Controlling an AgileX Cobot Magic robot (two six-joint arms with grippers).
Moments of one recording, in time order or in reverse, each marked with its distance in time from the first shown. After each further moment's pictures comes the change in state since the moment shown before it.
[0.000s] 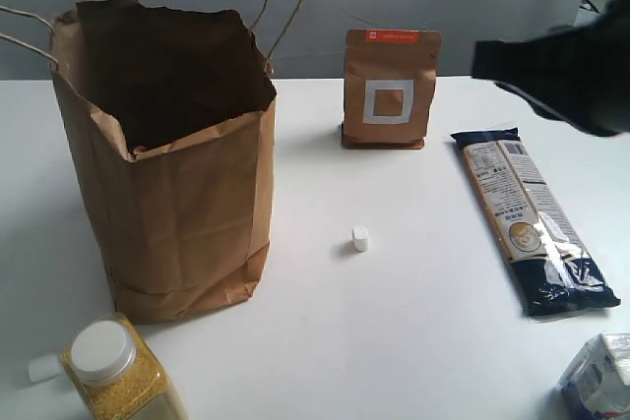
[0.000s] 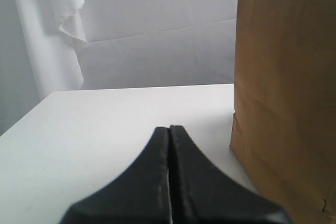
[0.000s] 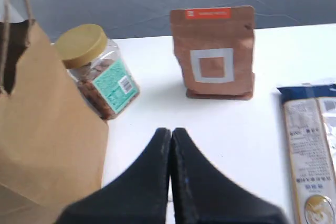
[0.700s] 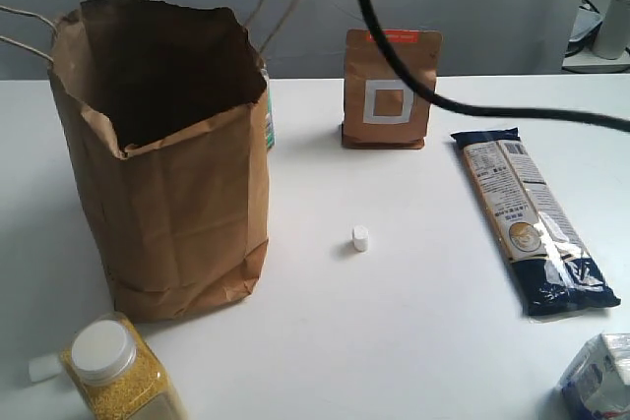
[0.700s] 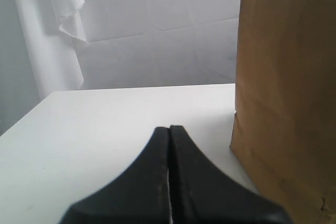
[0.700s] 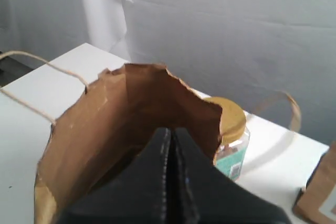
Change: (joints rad) left arm 0.000 0.000 0.000 0.000 0.000 0.000; right arm 0.403 0.442 -0.639 -0.272 0.144 -0.005
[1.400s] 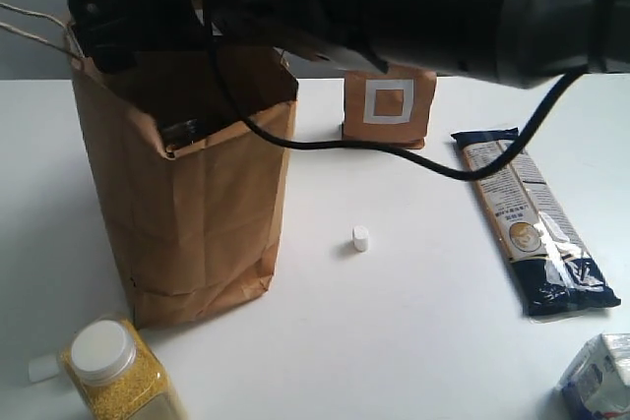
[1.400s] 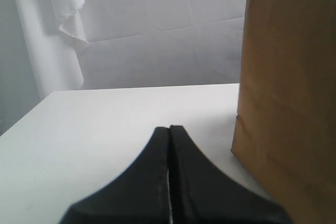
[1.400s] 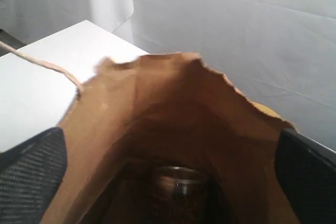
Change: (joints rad) left arm 0.000 0.000 0.000 0.000 0.000 0.000; right arm 0.005 0.315 -0.154 -0.147 -0.107 0.095
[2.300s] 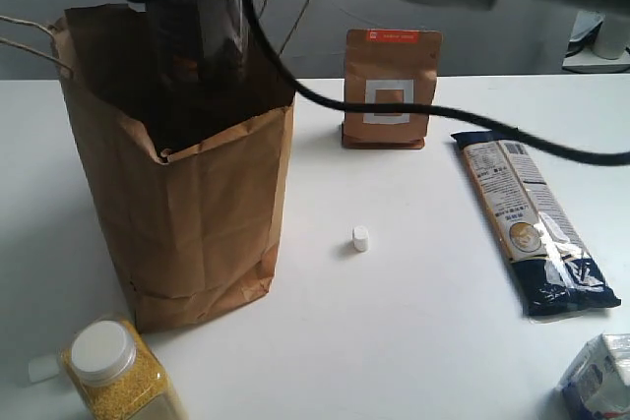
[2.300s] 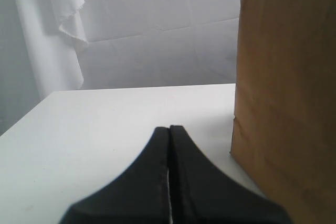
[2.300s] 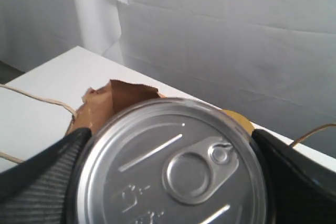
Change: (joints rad) left arm 0.000 0.000 0.000 0.000 0.000 0.000; right arm 0.040 -0.145 0.016 -0.011 0.132 0.051
